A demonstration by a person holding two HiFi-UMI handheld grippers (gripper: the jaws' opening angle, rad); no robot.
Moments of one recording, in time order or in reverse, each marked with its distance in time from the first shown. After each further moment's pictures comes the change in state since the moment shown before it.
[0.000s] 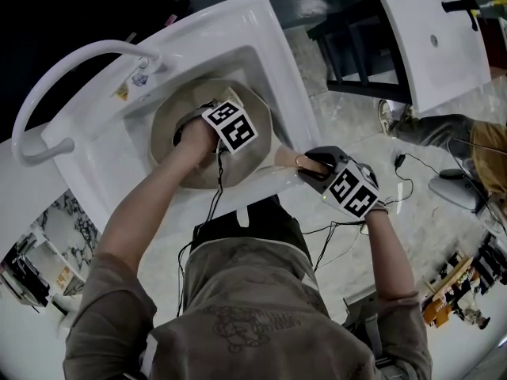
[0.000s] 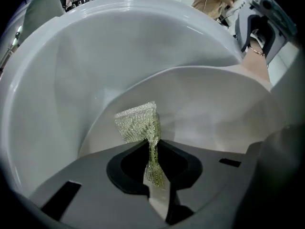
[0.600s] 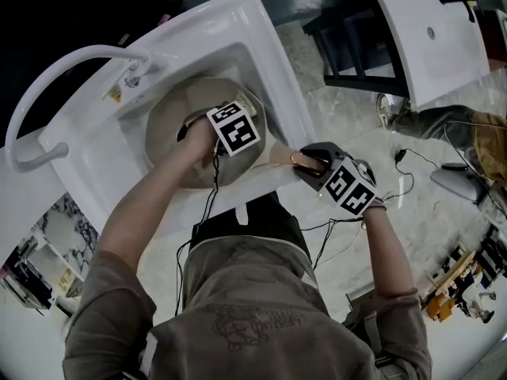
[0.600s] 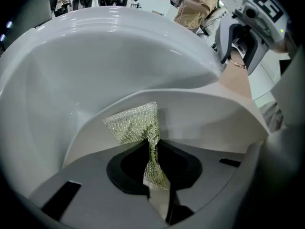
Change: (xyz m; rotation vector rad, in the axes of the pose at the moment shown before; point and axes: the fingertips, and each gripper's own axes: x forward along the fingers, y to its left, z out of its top) left arm -0.006 -0.045 0.037 0.095 -0.110 -0.178; right arm -0.001 -0.001 -0.004 -0.007 -0.004 -0.004
